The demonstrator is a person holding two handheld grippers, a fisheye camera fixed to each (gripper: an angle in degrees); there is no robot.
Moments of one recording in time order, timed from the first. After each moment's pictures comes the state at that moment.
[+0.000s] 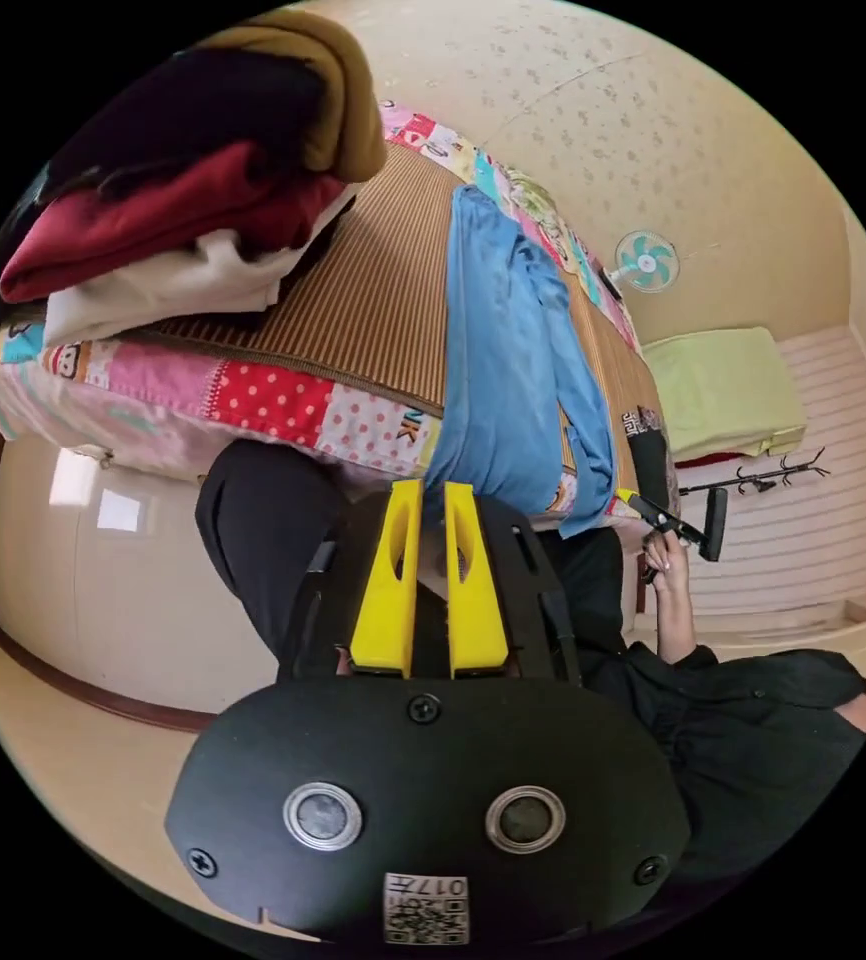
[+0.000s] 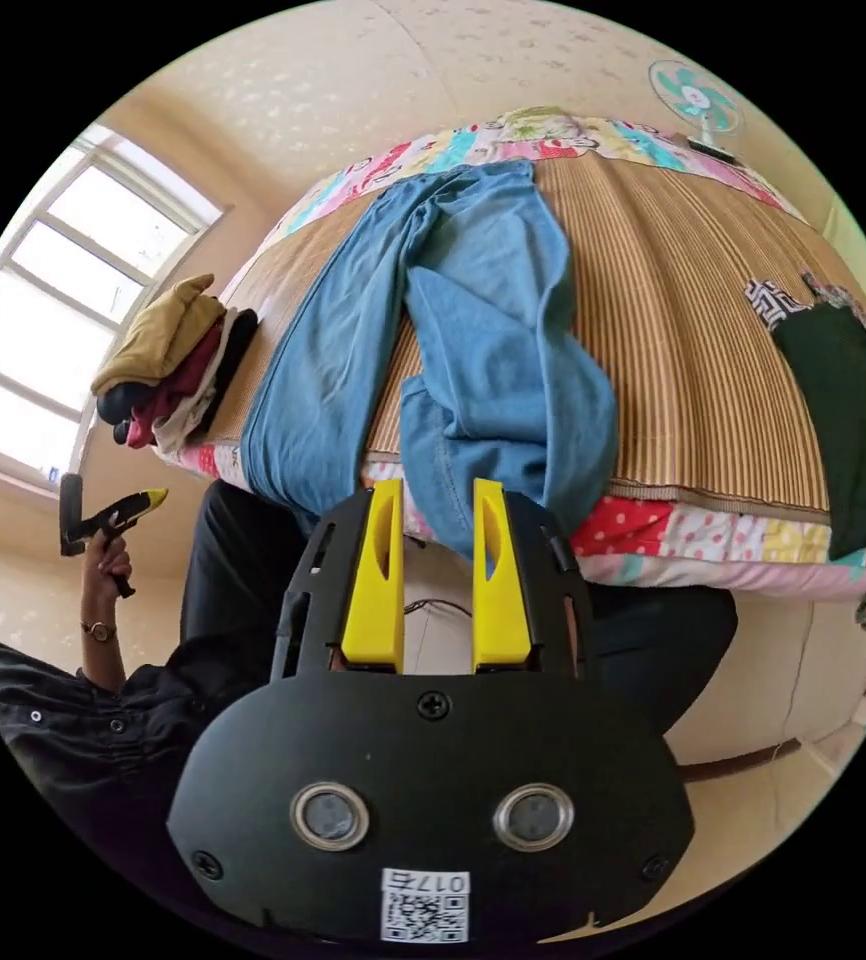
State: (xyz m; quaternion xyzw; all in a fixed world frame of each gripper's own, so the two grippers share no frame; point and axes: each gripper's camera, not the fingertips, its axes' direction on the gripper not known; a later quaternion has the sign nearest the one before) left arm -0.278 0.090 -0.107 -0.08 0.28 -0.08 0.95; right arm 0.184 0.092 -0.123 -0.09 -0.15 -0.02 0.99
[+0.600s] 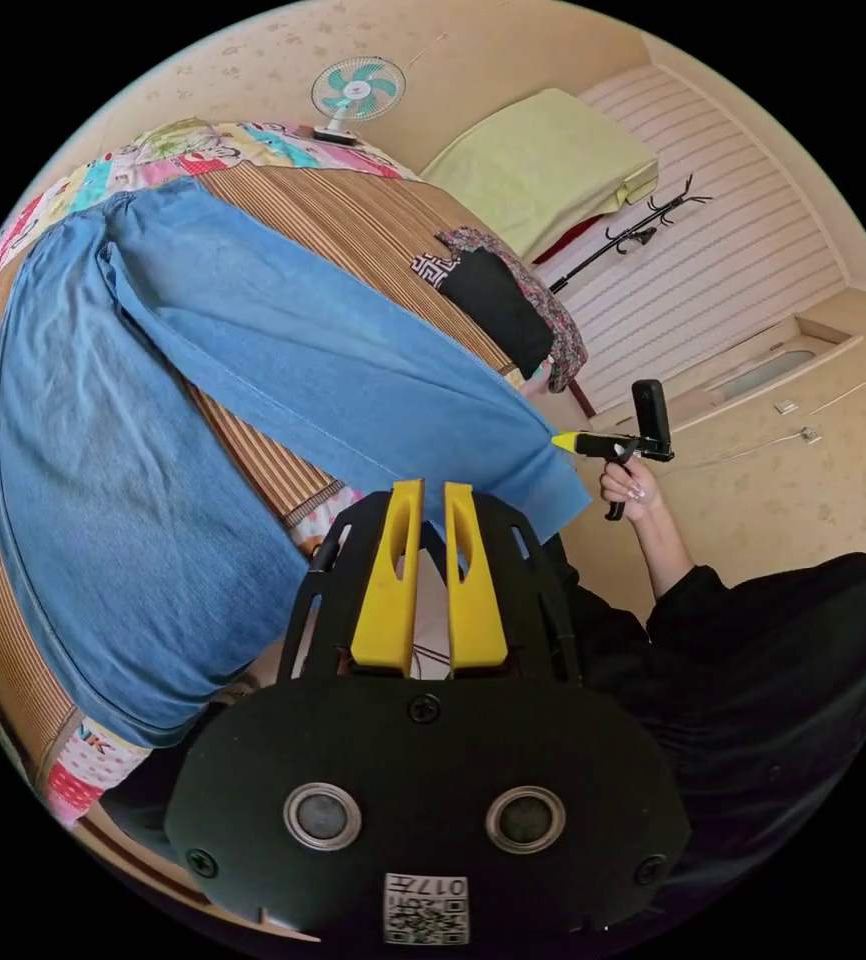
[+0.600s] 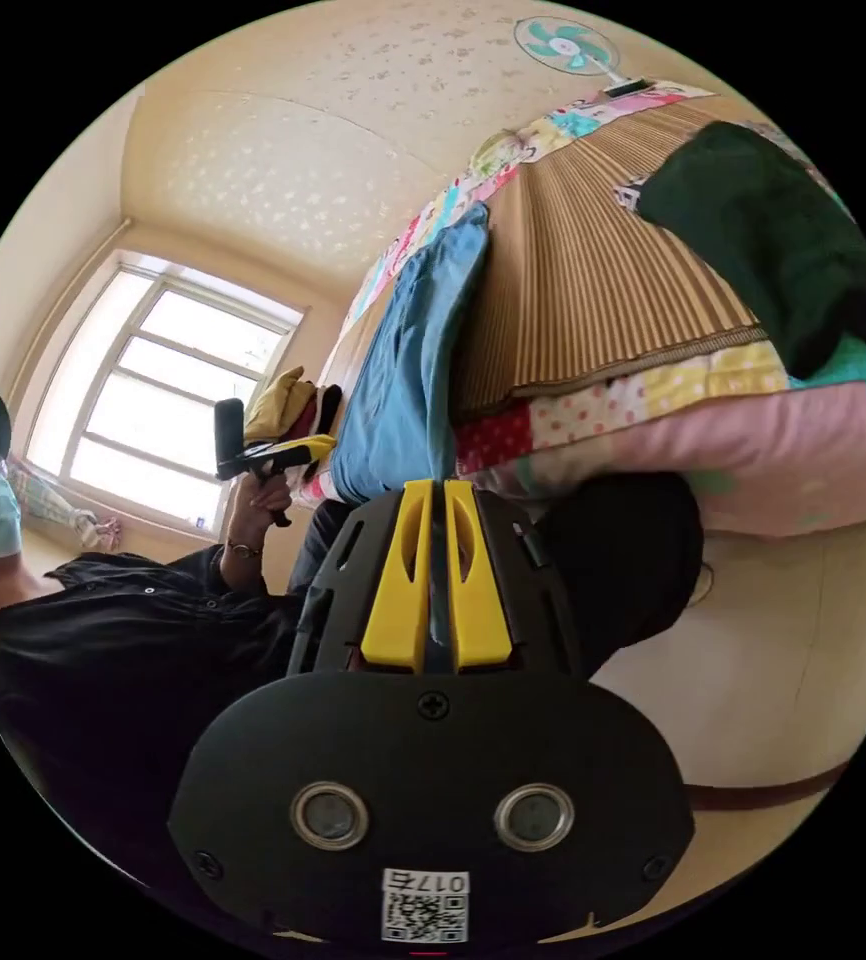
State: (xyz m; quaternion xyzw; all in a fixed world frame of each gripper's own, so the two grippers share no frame) left arm 0.055 0.018 -0.056 -0.15 0.39 0.24 0.88; right arm 0.400 0.188 -0.151 -0.06 -0.35 0.08 0.93
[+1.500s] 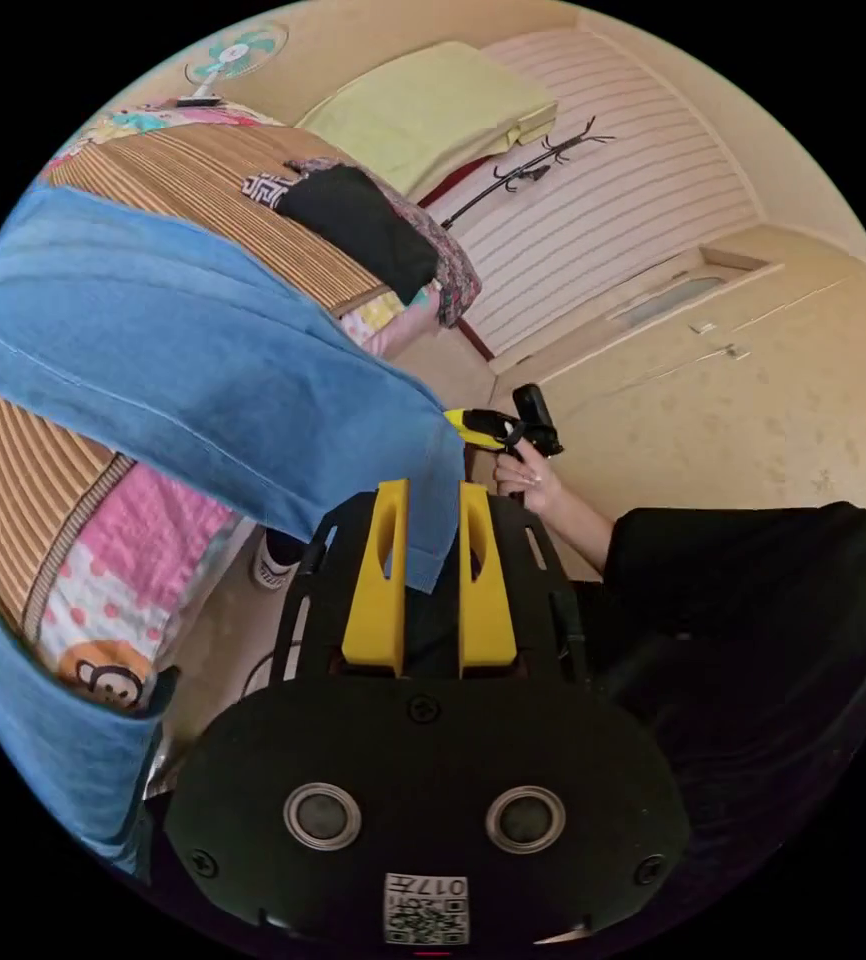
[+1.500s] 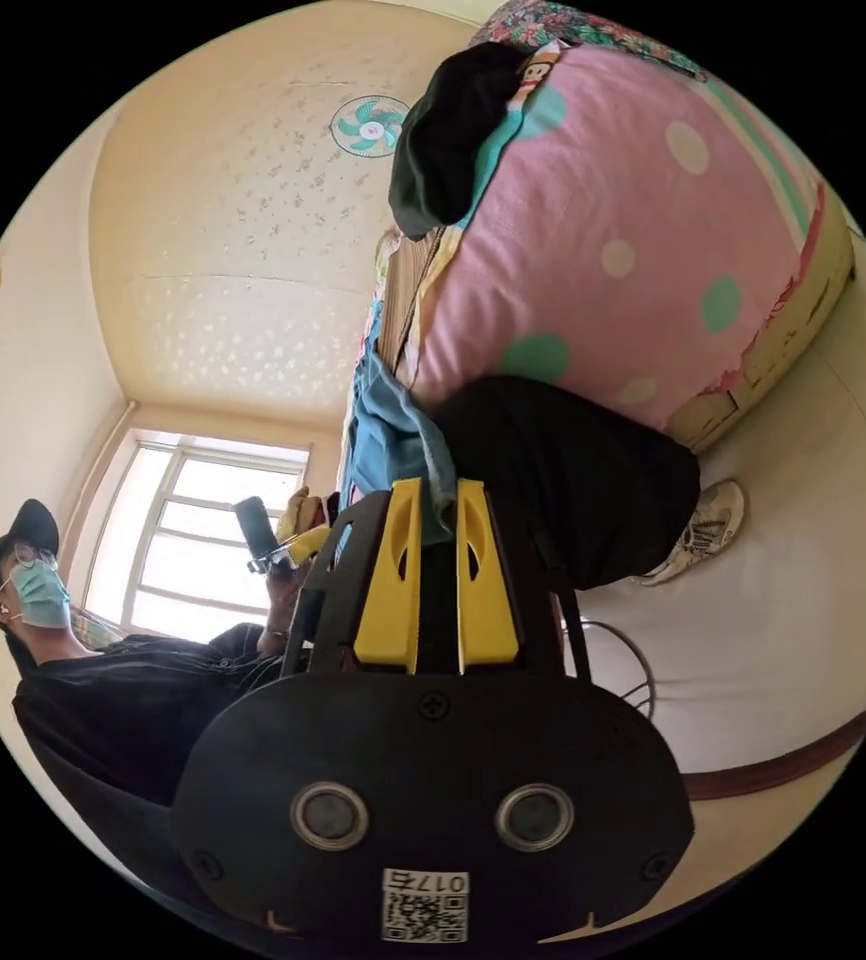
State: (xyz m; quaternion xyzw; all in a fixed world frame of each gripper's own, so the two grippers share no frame) left arm 0.196 0.111 -0.009 -0.21 0.48 0.36 0.77; right arm 0.499 0.361 -0.108 0.06 -0.46 0.26 0.85
